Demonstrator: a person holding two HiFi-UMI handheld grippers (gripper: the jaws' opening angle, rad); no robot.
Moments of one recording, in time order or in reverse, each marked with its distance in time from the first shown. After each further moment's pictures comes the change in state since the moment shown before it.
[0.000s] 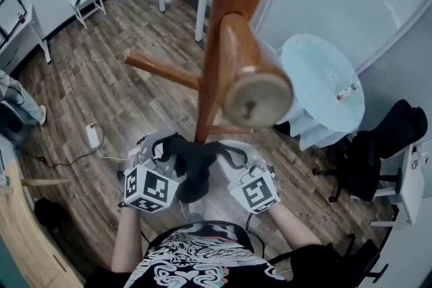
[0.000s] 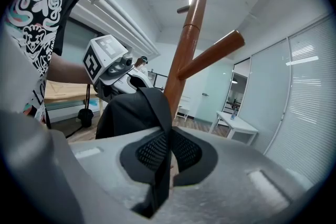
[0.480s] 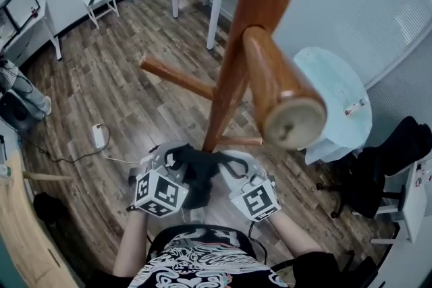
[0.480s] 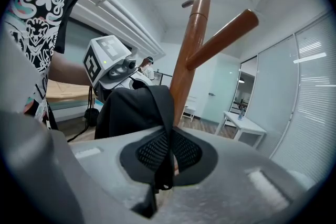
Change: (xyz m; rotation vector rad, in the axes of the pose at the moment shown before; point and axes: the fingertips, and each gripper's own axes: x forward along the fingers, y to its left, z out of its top) left arm 0.019 -0.017 -0.015 -0.051 0.022 -0.027; right arm 0.016 0.010 -0.012 -0.016 -0.007 0.076
